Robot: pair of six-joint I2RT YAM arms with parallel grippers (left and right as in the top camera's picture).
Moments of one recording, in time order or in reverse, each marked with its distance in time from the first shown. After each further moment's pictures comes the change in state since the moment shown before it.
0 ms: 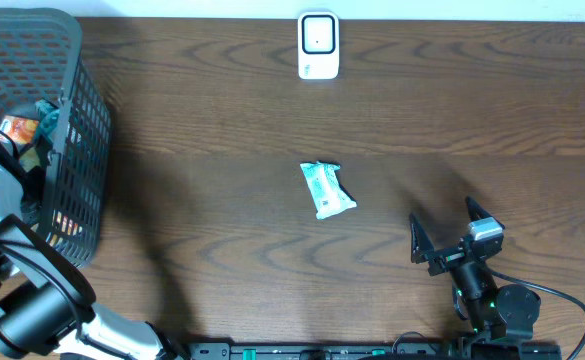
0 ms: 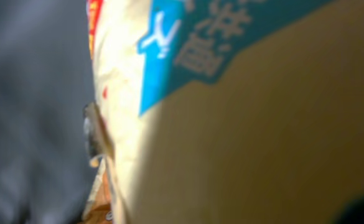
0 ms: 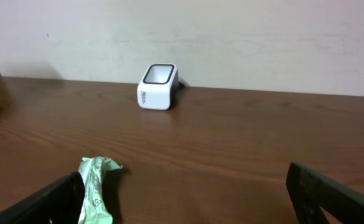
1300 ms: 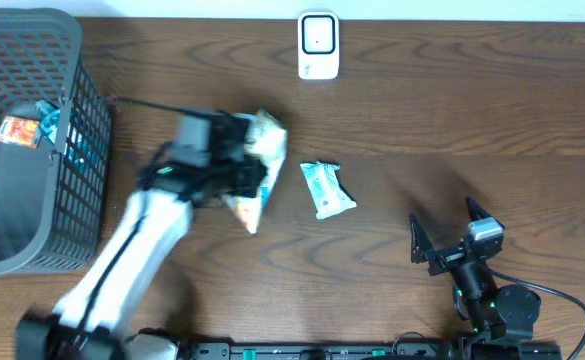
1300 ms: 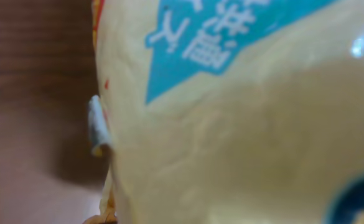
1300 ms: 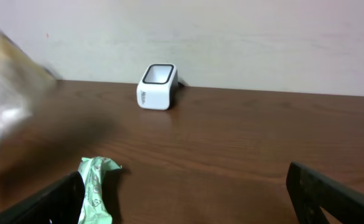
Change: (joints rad) left arm -1.002 -0.359 -0.261 0.222 0.418 -0.008; right arm 0.000 0.000 0.000 0.000 0.002 0.000
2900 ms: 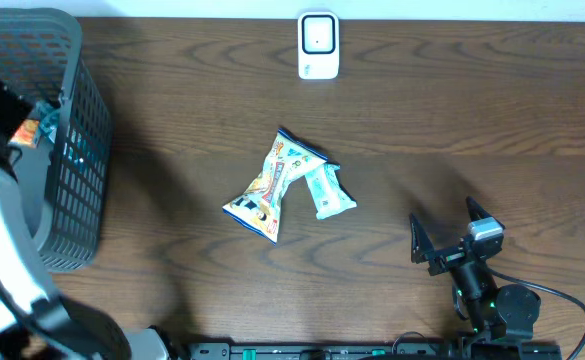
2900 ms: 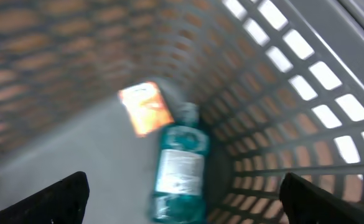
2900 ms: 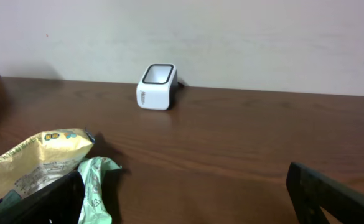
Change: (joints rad) left arm 0.897 0.114 0.457 -0.062 -0.325 -0.246; right arm 0.000 0.000 0.000 0.000 0.001 0.000
